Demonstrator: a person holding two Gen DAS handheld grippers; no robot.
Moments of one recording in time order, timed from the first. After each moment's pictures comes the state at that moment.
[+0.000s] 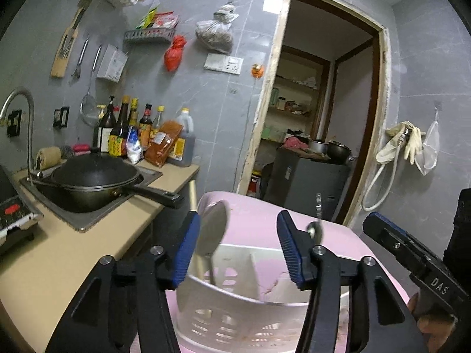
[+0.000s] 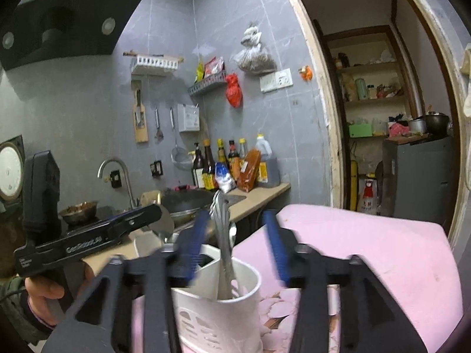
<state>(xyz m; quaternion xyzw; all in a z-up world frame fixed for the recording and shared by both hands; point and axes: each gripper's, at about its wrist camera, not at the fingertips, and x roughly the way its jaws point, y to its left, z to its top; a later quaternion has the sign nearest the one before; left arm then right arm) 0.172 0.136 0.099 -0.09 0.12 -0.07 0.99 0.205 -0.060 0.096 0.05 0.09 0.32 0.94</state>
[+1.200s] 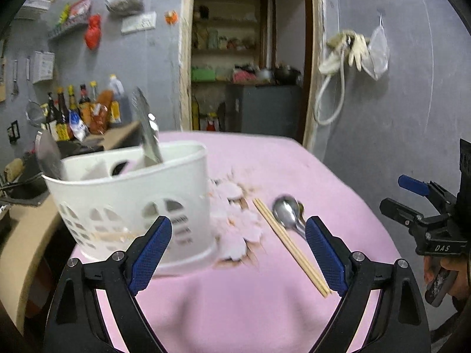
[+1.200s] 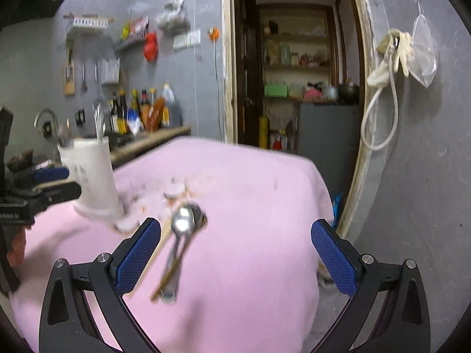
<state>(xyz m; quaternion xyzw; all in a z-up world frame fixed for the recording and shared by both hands) 0.137 -0.020 0.040 0.04 0.26 -0.16 0.95 0.132 -0.234 0.035 -0.02 0.22 0.13 0.97</state>
